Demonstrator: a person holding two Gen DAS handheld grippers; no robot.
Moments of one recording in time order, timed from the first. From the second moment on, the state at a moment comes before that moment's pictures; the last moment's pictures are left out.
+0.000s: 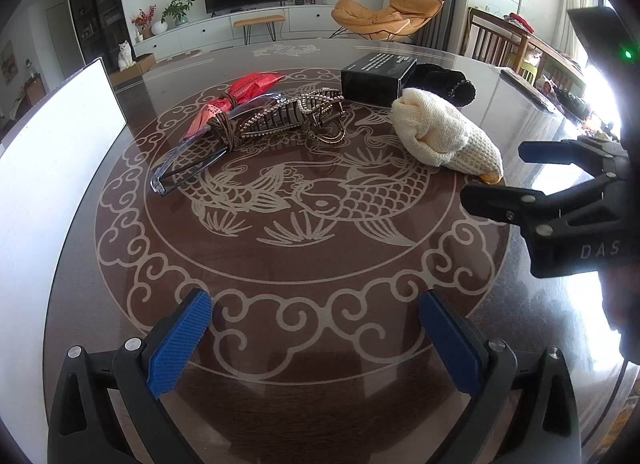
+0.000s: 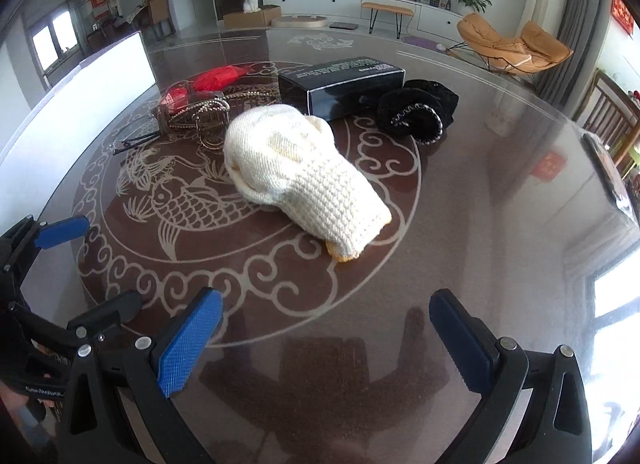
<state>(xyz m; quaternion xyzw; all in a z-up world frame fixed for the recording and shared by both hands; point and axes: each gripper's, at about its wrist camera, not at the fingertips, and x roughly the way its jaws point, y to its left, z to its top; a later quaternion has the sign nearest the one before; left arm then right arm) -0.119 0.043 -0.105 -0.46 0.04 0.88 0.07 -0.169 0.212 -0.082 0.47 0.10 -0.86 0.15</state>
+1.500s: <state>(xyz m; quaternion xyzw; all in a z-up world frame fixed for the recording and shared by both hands) -0.176 0.001 -0.069 -0.47 0.06 0.87 0.14 -0.082 0.251 -0.096 0.45 0.05 -0.88 0.10</state>
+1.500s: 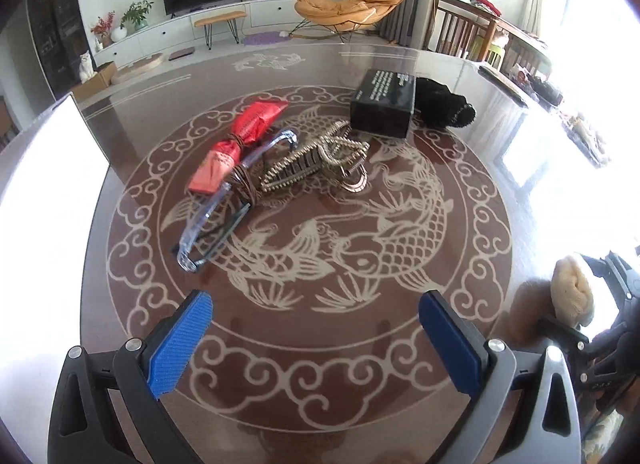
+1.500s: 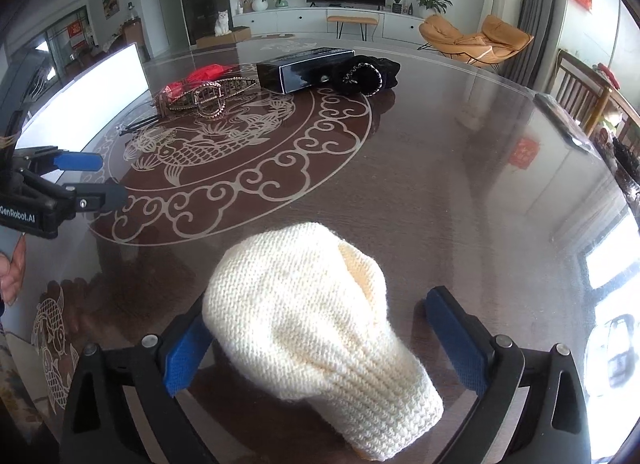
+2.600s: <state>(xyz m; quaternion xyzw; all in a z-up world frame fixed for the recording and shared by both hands) -0.092 -0.018 -0.091 -0.47 0.05 0.87 0.11 -0.082 0.251 -0.098 0.45 0.05 -0.88 0.09</state>
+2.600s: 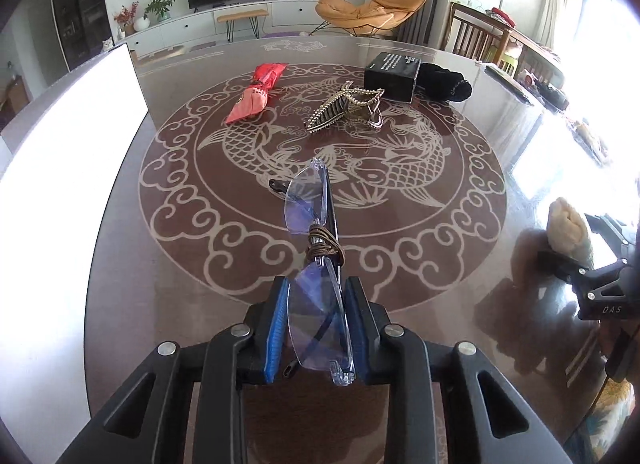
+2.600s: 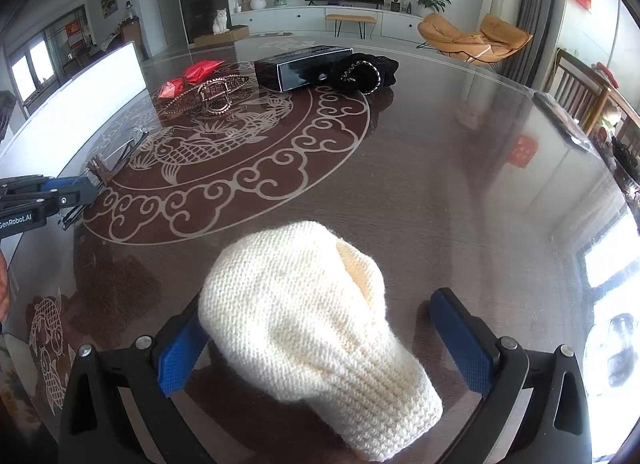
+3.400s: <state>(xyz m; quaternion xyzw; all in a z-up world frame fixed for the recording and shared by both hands) -0.088 -0.004 -0.099 -0.47 0.07 0.88 0.07 -0.082 0.252 -0.098 0.45 0.05 -0.88 0.09</state>
